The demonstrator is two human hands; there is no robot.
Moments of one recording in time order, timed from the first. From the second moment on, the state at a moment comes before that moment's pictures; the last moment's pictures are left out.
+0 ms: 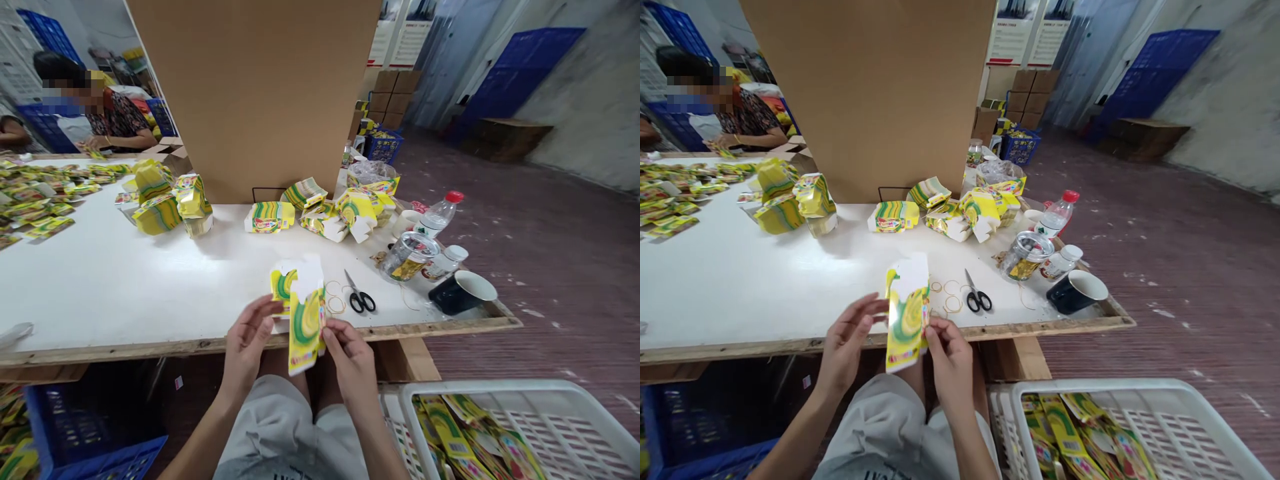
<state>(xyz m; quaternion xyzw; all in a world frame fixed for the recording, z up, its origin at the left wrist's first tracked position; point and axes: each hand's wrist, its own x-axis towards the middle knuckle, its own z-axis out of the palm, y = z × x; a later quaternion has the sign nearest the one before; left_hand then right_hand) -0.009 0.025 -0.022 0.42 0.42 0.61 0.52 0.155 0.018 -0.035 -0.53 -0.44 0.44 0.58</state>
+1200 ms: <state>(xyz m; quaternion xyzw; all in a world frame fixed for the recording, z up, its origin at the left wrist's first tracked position) 0.045 0.004 -0.032 0.37 0.41 0.50 0.67 0.180 -0.055 -0.044 -0.62 -0.48 0.42 0.46</state>
